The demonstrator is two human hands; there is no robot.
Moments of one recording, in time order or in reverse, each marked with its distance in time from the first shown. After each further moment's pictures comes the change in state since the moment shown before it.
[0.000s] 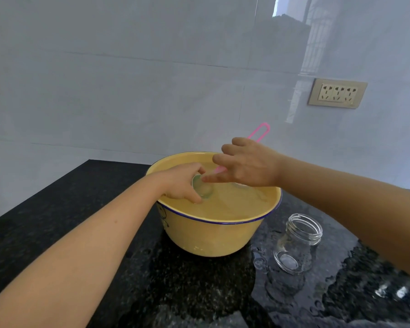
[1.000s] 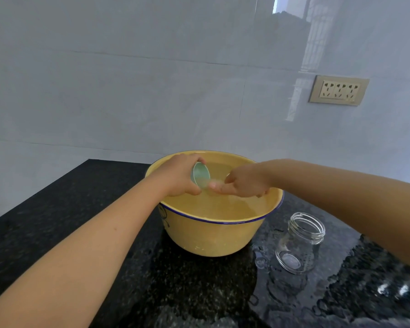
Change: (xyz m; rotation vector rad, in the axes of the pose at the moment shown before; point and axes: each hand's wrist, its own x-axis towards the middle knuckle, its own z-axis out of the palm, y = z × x) left_hand -0.001 -0.003 0.002 0.067 0.282 0.004; right_hand 0.019 -0.016 -0.014 0.958 -1.096 0.693
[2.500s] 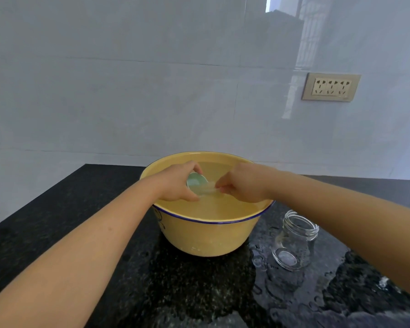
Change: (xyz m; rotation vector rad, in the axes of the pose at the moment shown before) left_hand 0.000 0.002 0.002 -0.029 -0.202 -0.018; right_hand -0.011 0.008 0.021 -0.058 0.347 -0.148
